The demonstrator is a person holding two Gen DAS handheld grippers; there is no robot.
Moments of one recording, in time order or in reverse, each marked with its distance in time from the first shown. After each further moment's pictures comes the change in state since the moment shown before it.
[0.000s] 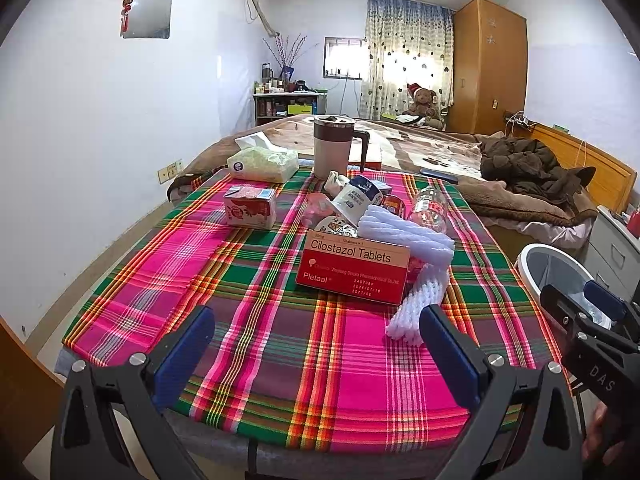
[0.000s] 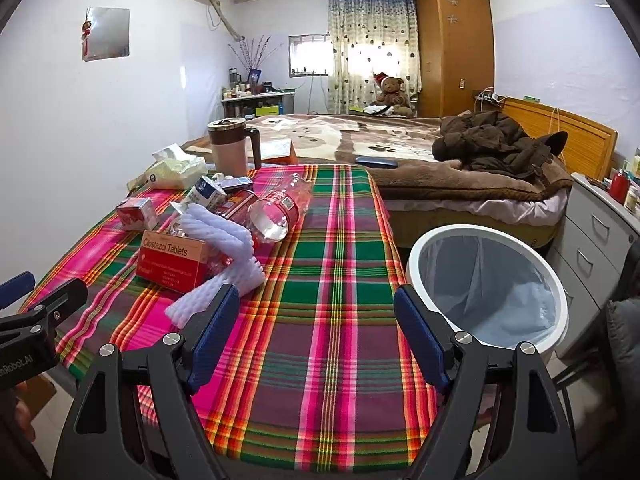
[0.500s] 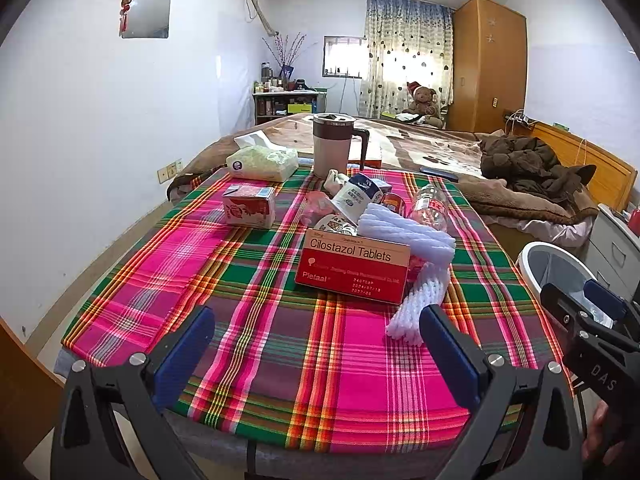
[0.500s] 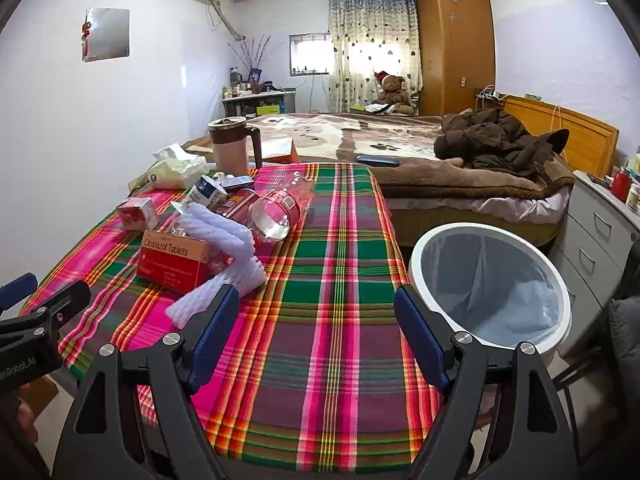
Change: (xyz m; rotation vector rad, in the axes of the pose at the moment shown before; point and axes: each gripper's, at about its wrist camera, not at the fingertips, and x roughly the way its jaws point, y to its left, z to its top) left arm 0.001 -0.001 -0.001 0.003 0.002 0.003; right arm 0.001 -0.001 0.000 0.008 0.003 0.012
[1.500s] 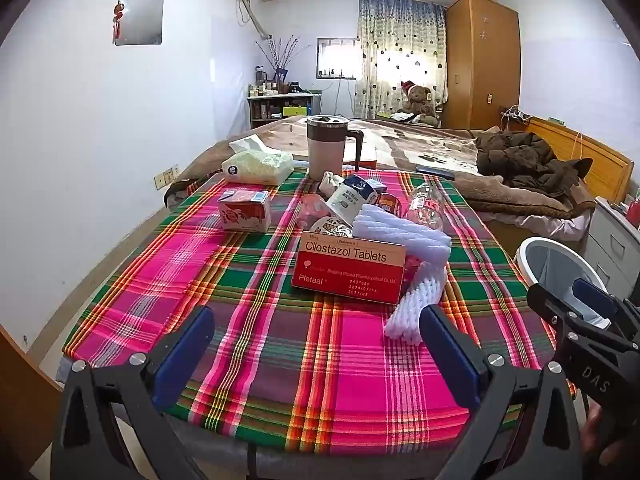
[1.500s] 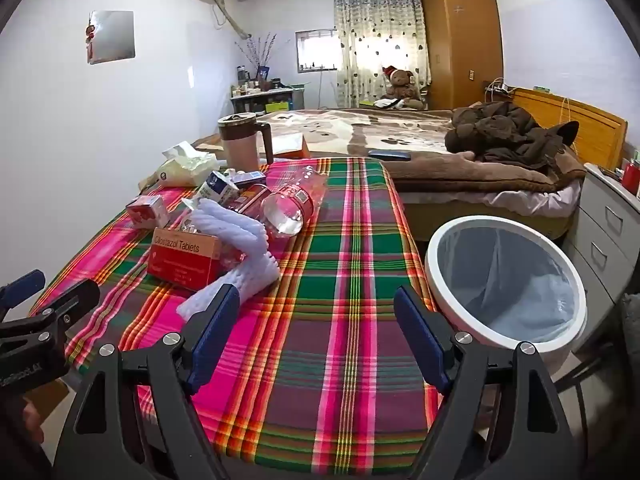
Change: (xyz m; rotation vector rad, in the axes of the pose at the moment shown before) left arm -0.001 -0.001 0.001 0.025 -0.010 -0.009; right arm 0.005 0.004 -0.002 0.013 0.015 0.044
